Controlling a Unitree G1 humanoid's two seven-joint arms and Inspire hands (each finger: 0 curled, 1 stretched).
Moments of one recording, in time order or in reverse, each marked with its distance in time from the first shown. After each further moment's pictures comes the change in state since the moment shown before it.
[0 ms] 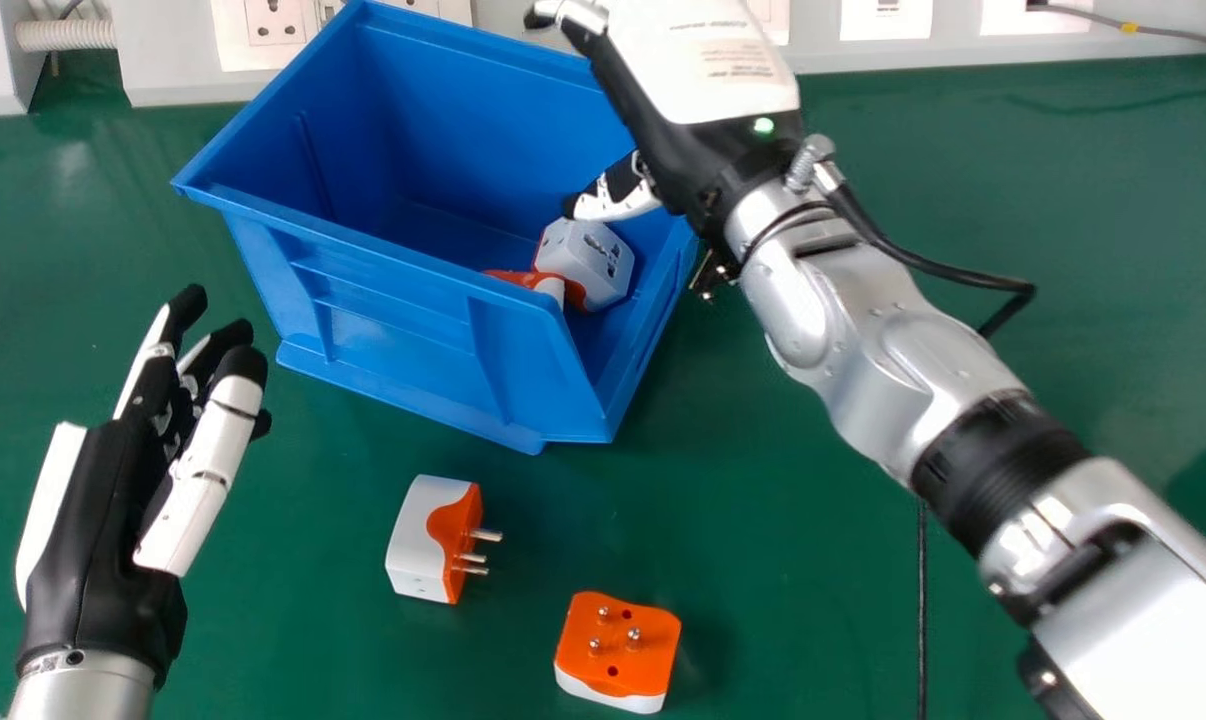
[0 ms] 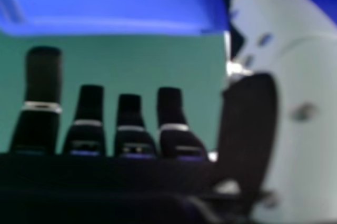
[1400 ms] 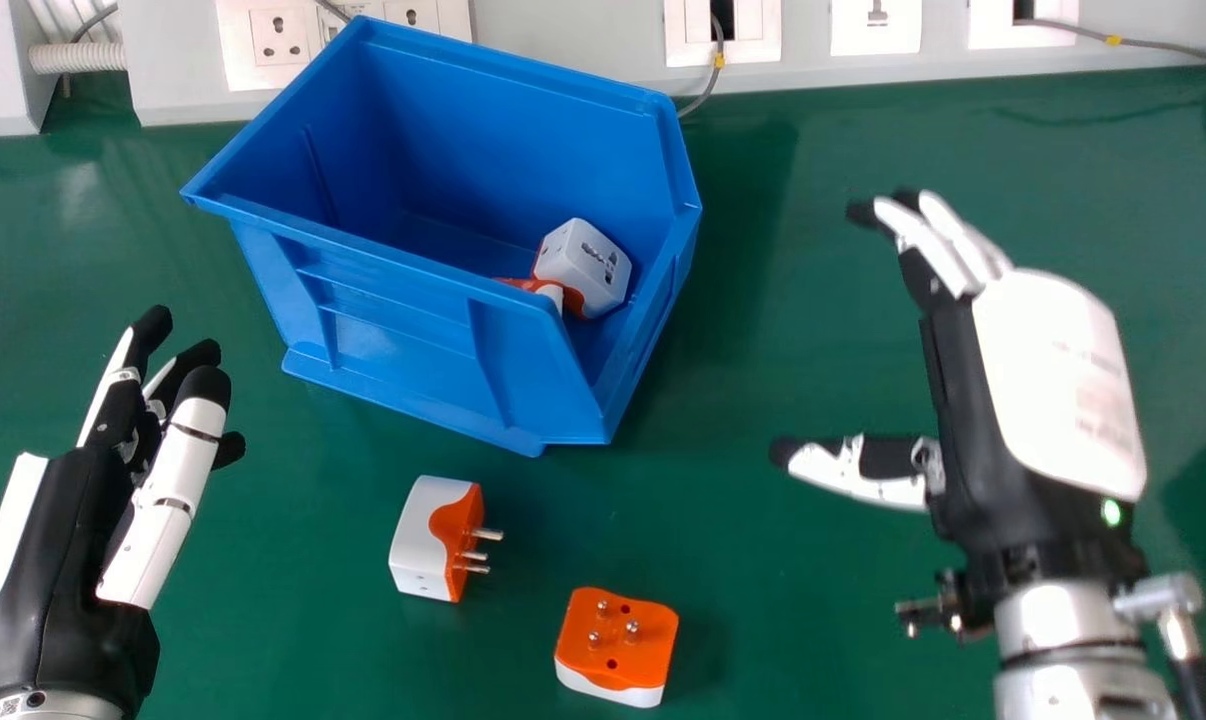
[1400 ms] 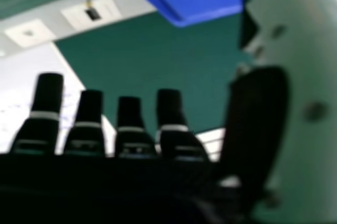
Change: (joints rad) left arm 0.084 -0.023 0.044 -0.063 -0.041 0.015 -0.024; right arm 1.148 0.012 -0.254 -1.210 -0.171 0.304 0.127
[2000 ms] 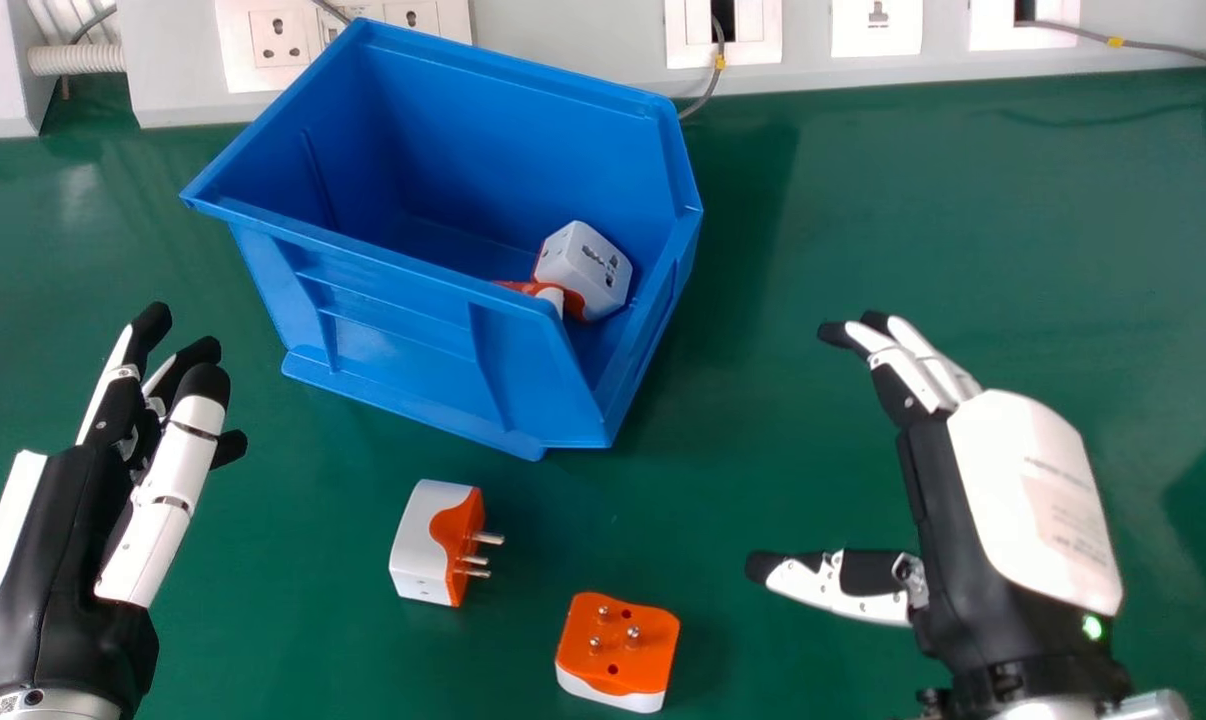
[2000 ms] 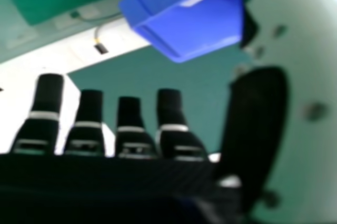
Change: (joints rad) left arm -0.002 0.000 0.009 0.000 -0.008 0.000 -0.012; right arm 0.198 0.028 0.037 -0.026 0.000 -0.090 -0.011
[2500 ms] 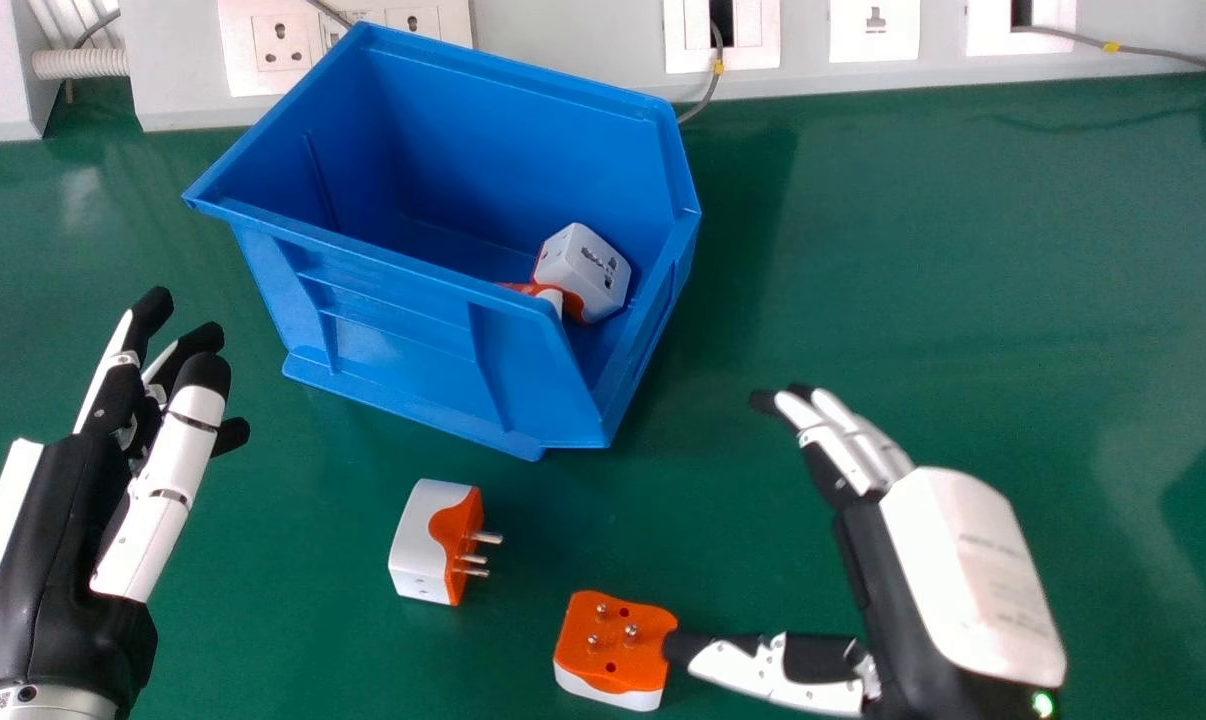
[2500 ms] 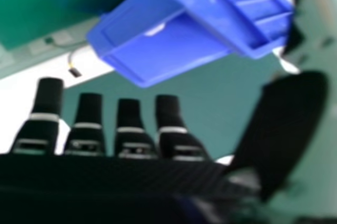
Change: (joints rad) left arm 0.011 0.001 0.002 -0.054 -0.005 0.018 -0.008; right arm 0.104 -0.017 0.068 0.002 0.000 -0.087 0.007
